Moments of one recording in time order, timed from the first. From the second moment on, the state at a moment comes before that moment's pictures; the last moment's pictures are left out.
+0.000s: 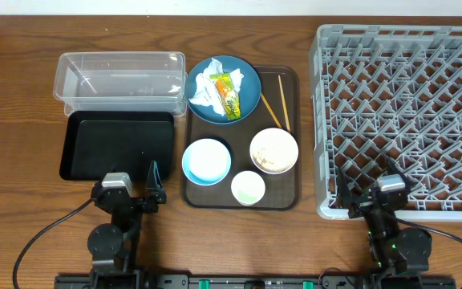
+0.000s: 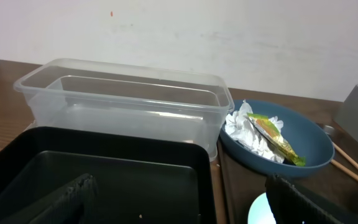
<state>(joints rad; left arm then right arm) 0.03 0.01 0.02 -0.11 0.05 -0.14 0.05 0.01 0.01 -0.06 -0.14 -0.04</state>
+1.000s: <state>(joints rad) 0.03 0.69 0.73 -0.22 0.25 -0.14 0.05 0.47 0.53 -0.04 -0.16 -0.17</state>
